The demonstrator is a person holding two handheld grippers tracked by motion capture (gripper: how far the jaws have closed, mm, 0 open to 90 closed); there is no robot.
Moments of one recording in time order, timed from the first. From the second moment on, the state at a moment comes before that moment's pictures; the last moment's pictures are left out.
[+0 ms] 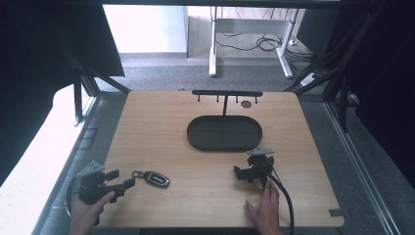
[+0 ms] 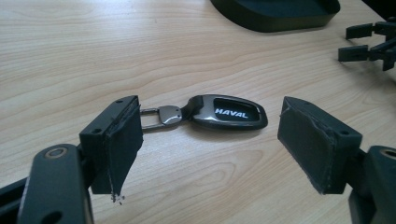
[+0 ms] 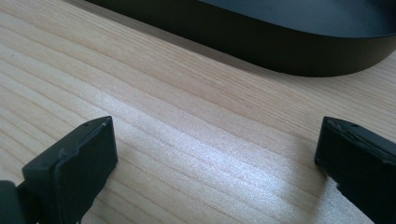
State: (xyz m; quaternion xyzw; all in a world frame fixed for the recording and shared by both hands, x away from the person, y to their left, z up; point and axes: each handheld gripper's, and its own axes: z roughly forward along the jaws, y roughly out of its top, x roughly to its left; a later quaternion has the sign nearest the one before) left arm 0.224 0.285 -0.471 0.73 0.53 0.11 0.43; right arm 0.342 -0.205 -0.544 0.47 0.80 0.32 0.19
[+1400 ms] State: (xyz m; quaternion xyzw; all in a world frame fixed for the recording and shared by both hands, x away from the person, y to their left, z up) left arm 0.225 0.285 -0.482 0.73 0.54 0.11 0.41; right arm 0.299 -0.232 -0.476 0.41 0.81 0.38 0.18
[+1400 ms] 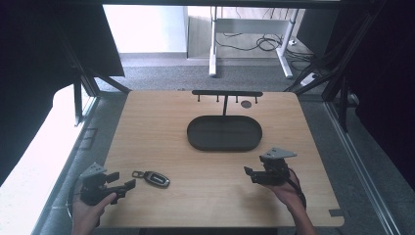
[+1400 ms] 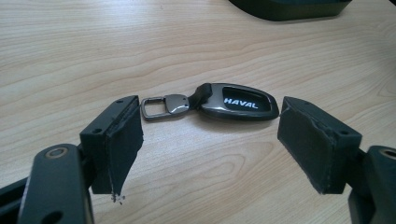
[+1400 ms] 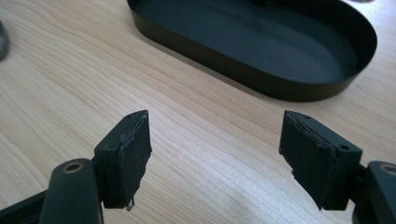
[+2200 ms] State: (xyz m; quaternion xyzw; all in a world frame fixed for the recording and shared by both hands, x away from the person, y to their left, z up) left arm 0.225 0.290 -0.481 0.72 0.54 0.11 0.42; right arm 0.307 -0.186 -0.437 0.36 0.84 0.37 0.17
